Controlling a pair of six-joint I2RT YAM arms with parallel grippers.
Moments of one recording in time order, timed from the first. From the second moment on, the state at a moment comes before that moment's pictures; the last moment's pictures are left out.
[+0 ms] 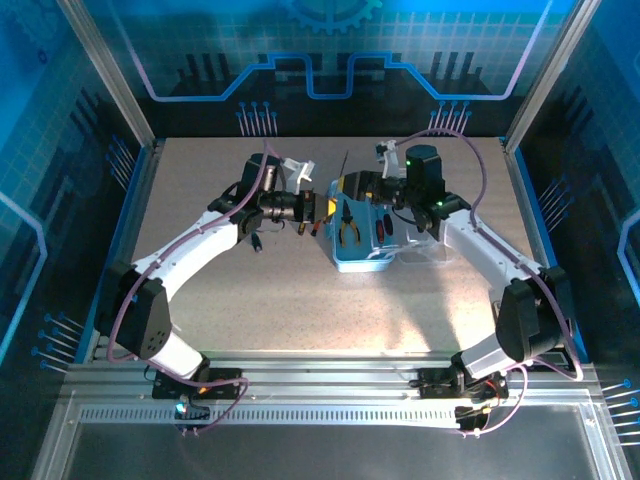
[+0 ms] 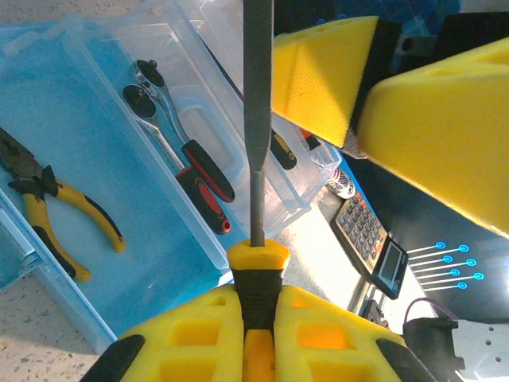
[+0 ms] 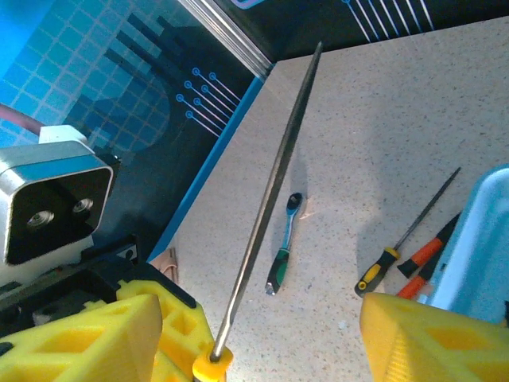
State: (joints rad) left arm -0.43 1.55 1.20 -0.20 0.68 -0.48; right arm 0.36 1.51 1.16 -0.05 -0.61 0.54
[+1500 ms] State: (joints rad) left arm -0.33 1.72 1.33 -0.65 0.12 -0.30; right arm 0.19 1.55 1.41 -0.77 -0.04 0.09
